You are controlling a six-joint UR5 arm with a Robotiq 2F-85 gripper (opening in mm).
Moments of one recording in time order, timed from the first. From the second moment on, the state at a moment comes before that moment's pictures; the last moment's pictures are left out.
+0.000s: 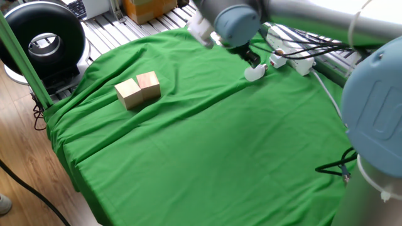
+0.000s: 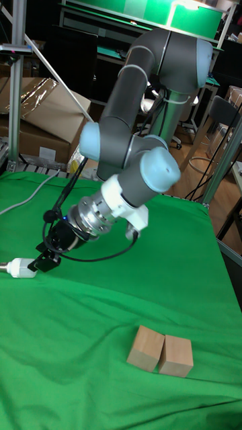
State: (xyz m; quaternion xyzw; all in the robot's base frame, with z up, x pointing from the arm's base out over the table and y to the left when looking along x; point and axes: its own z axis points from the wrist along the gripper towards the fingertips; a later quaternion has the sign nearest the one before) arm 0.548 -0.167 0.069 0.66 -0.69 0.19 0.23
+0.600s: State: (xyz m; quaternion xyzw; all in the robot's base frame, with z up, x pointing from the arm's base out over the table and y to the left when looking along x) arm 0.545 -0.172 0.064 0.66 -0.66 0.21 0.28
